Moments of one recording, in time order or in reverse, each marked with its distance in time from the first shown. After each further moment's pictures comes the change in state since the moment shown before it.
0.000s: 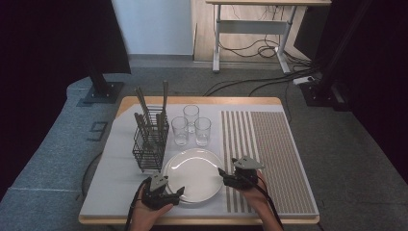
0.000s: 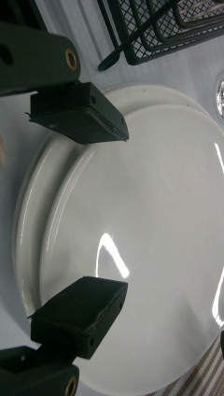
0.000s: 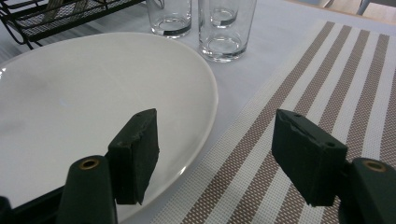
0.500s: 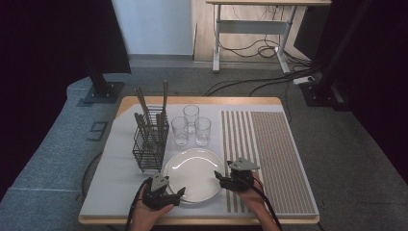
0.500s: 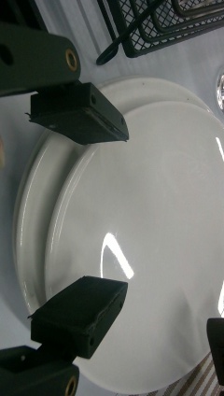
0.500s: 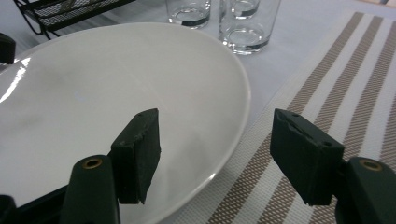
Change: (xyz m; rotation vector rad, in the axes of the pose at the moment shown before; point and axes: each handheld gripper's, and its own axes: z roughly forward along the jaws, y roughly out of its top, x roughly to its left) left arm -0.002 0.000 0.001 0.007 -0.008 0.015; right arm 0.010 -0.002 0.007 0.029 0.045 -0.008
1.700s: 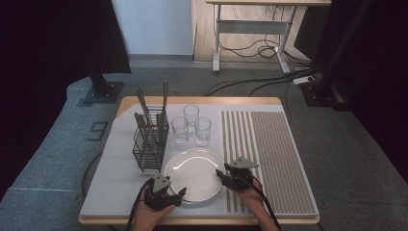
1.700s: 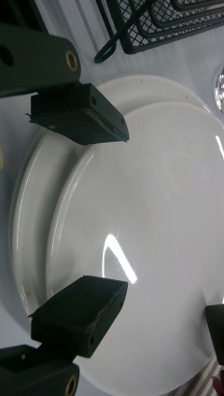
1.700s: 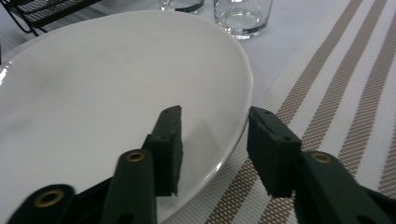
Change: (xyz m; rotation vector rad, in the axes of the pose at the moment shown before) left arm -0.005 0.000 0.002 -0.002 0.019 0.010; right arm -0.003 -0.003 0.007 0.037 -0.005 0.063
